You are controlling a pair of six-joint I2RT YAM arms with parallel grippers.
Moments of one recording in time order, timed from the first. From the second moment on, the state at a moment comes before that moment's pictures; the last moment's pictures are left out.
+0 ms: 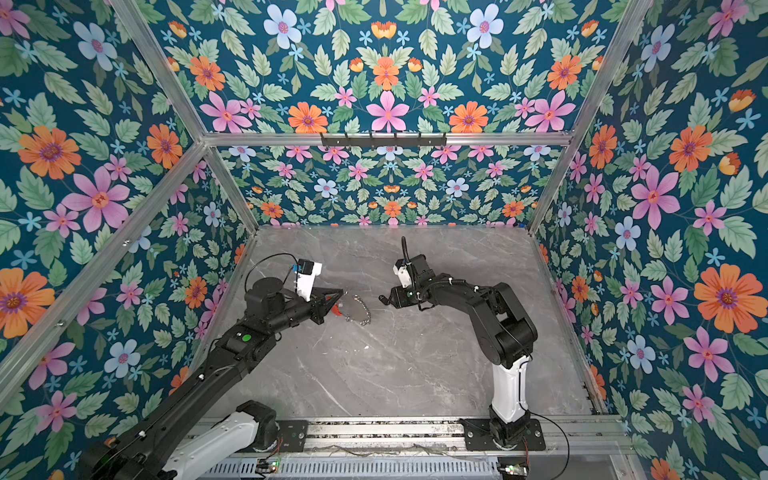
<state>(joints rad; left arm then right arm) -0.44 0.94 0.70 -0.08 0.44 -0.29 0.51 1.95 1.22 -0.23 -0.32 0.24</state>
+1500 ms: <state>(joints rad) -0.44 0.94 0.72 -0.08 0.45 -0.31 0.50 2.00 1.25 -0.22 -0.41 0.18</state>
